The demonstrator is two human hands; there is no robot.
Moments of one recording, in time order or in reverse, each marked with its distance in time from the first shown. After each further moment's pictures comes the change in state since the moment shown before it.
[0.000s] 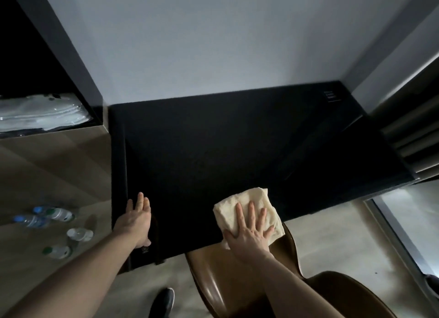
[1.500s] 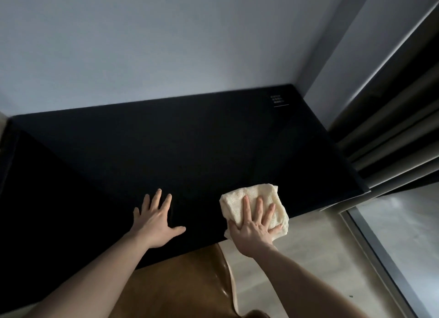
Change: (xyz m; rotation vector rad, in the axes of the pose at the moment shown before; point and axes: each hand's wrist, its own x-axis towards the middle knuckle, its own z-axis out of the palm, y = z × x) left_hand 0.041 0.344 -0.058 -0.233 0.030 0.114; right_hand 0.101 0.271 -0.135 0.057 0.065 0.065
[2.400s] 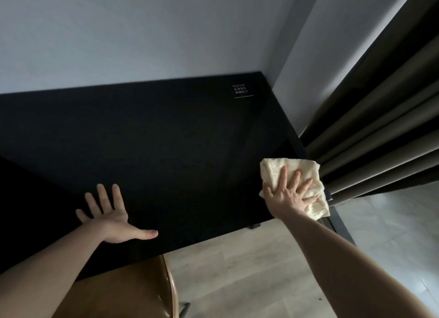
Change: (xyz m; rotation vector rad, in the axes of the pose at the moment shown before) left_hand 0.043 0.139 -0.020 -0.046 -0.327 -0.357; right_hand 0.139 0.220 -0.157 0.000 0.188 0.213
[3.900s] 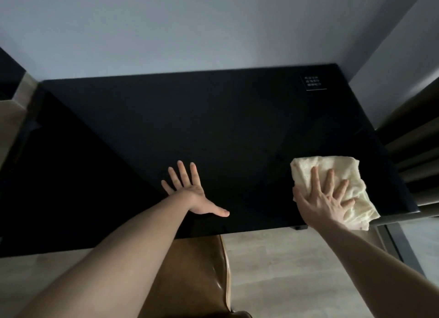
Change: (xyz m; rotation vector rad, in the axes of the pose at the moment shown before) left_hand 0.015 -0.012 0.008 -0.038 0.058 0.083; right_hand -0.056 -0.068 0.051 -0.042 0.052 -0.170
